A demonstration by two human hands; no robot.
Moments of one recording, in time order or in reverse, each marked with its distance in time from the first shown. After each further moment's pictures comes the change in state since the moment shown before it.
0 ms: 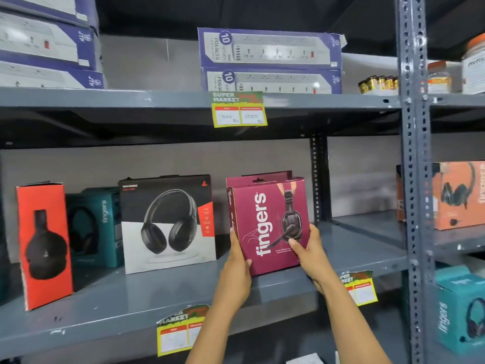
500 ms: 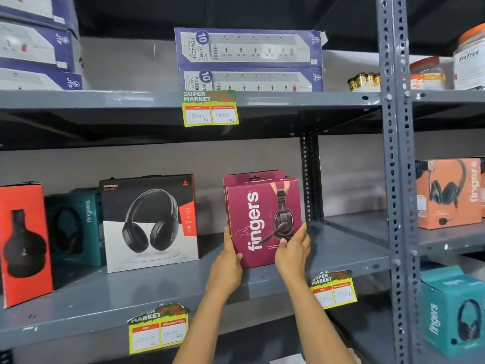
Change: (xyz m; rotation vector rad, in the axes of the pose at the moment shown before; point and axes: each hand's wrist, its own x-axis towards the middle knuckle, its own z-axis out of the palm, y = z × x) left_hand 0.022 0.023 0.039 0.149 0.005 -0.130; right_hand 0.008 0.007 0.001 -0.232 0.321 0.049
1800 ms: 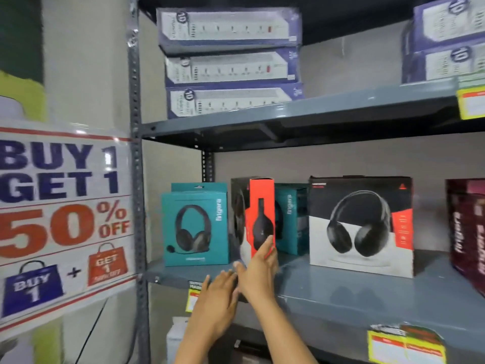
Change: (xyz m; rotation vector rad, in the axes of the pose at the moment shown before) left_hand -0.165 -0.260 -0.298 0.670 0.161 -0.246; right_hand -0.316 -0.217 0.265 0.109 -0.690 -0.271
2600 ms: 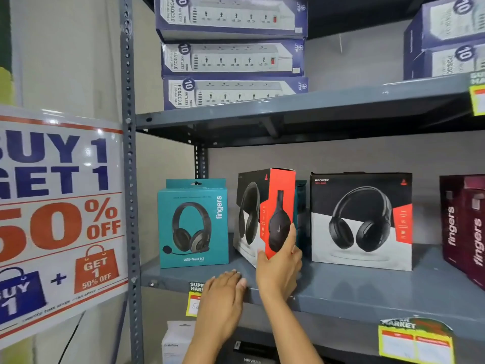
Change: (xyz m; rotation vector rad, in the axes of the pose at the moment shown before) left_hand 0.006 -0.028 0.009 -0.100 0.165 -0.021; right_hand 0.012 -0.007 0.019 0.048 0.425 0.152
